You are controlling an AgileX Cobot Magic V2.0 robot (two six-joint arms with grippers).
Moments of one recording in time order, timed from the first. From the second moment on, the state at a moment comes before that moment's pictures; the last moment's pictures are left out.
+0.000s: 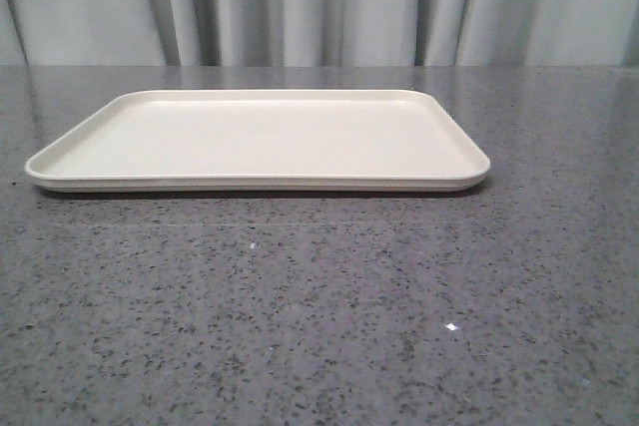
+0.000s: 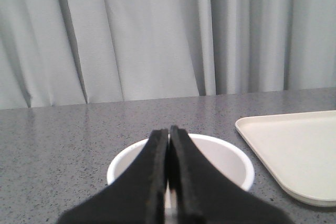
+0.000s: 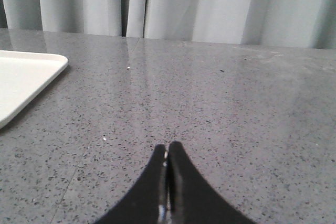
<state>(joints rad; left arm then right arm) -0.03 0.00 0.00 0.07 -0.05 -0.09 0.05 -0.01 0.03 -0.03 0.10 0.03</state>
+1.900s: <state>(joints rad) -0.03 0.00 0.00 0.07 -0.05 -0.09 0.05 -0.01 0.03 -0.03 0.09 0.03</state>
